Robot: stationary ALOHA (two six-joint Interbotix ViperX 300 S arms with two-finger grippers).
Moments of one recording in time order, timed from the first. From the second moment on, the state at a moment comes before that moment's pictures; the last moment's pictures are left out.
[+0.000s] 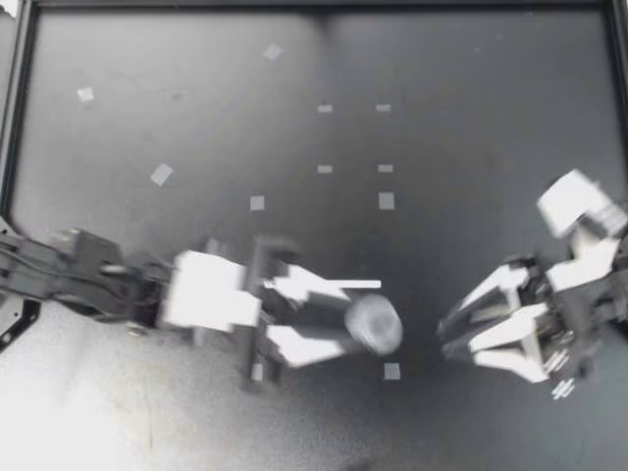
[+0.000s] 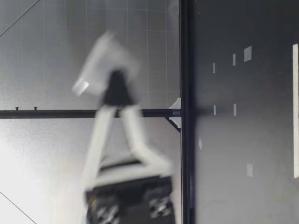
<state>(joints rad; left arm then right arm) -0.18 0.20 0.82 -0.17 -1.22 0.10 0.28 -0.51 1.20 0.23 -0.61 0.75</state>
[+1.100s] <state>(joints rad) -0.18 0.24 0.75 -0.19 -1.22 0.17 0.25 -0.25 1.12 0.16 -1.24 0.98</state>
